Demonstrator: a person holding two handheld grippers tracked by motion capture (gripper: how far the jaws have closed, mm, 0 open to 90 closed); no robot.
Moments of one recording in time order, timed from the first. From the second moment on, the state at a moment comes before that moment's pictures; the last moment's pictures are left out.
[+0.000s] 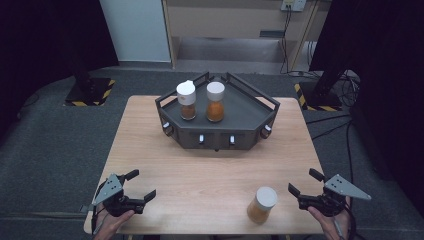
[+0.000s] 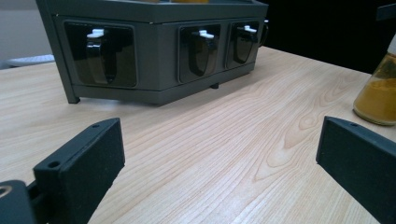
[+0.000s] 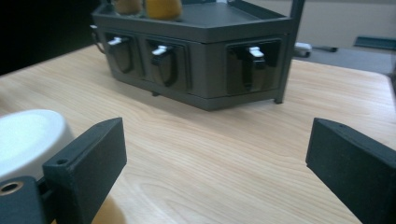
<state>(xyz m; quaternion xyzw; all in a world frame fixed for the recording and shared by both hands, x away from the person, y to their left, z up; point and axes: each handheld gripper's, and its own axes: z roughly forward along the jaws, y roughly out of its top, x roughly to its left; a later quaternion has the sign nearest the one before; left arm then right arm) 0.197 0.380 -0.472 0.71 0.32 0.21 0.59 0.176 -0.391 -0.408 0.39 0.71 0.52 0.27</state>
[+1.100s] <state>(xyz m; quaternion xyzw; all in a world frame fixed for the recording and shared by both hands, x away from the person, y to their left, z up) 0.198 0.383 -0.474 0.71 0.32 0.21 0.59 0.185 -0.391 -0.425 0.40 0.71 0.52 0.25</state>
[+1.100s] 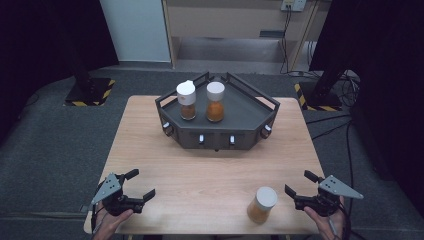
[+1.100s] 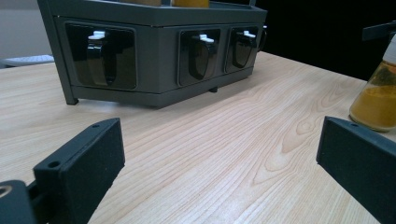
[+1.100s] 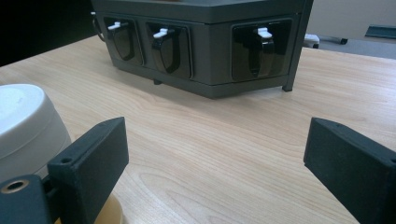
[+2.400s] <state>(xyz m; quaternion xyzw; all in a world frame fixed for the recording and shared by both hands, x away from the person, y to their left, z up) 0.199 0.382 -0.473 0.71 0.32 0.20 0.59 0.177 -0.397 -0.384 0.37 0.70 0.57 0.23</state>
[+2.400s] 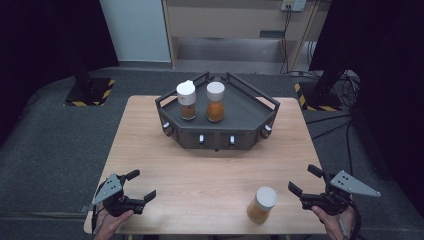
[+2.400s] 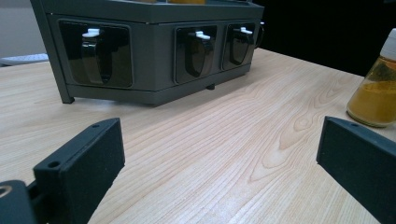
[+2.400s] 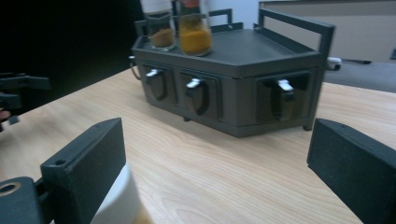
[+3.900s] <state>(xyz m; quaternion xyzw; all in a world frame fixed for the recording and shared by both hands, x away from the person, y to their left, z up) 0.199 0.382 -0.474 0.71 0.32 0.20 0.59 0.195 -0.334 -0.395 0.29 0.80 0.51 0.15</state>
